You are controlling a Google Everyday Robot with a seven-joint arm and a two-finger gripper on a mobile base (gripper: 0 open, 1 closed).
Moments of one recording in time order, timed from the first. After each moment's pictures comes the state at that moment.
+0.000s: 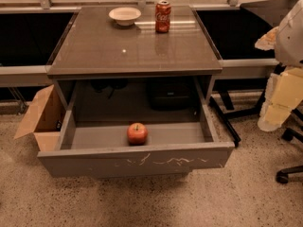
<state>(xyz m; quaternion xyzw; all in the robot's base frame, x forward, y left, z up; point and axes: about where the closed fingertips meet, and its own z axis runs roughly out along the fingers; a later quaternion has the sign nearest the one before) 0.438 -0.217 0.977 -0.60 0.78 -0.04 0.16</state>
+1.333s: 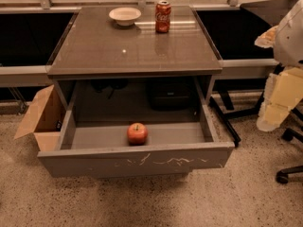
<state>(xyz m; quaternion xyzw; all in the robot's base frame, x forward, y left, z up) 0.440 -0.215 0.977 -0.60 0.78 -0.03 0.17</state>
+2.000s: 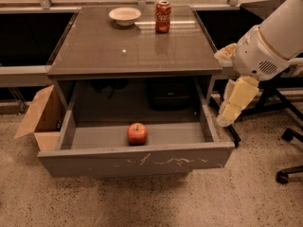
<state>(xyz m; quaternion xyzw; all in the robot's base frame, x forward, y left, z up) 0.491 -0.160 0.922 -0.63 0.74 0.09 0.23</state>
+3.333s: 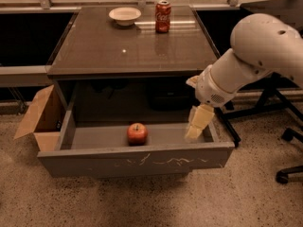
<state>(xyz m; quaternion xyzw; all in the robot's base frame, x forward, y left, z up) 0.532 -0.113 0.809 -0.64 0.73 0.10 0.22</state>
